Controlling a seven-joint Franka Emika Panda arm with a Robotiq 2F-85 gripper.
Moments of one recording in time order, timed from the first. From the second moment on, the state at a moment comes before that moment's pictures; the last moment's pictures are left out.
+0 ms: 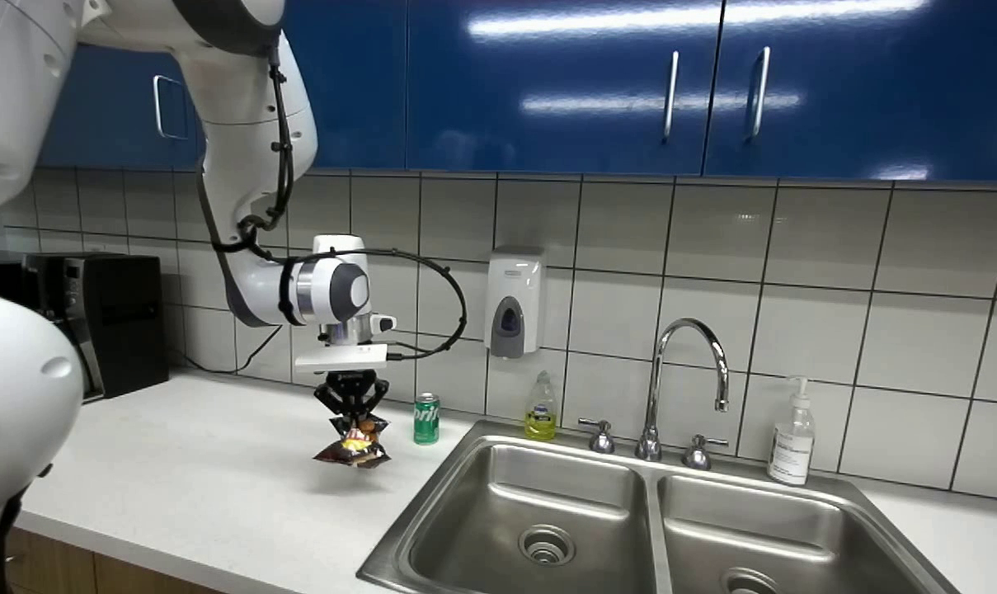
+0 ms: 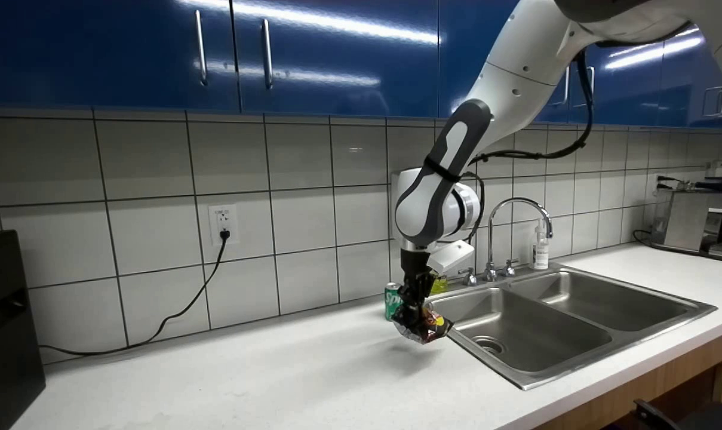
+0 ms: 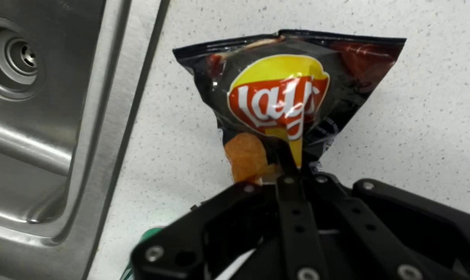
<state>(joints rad) 0.11 0.36 0.05 -2.22 -0.16 2.67 -0.20</state>
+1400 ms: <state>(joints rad) -0.14 0.18 -0.11 -2.33 0.04 2.67 -0.19</state>
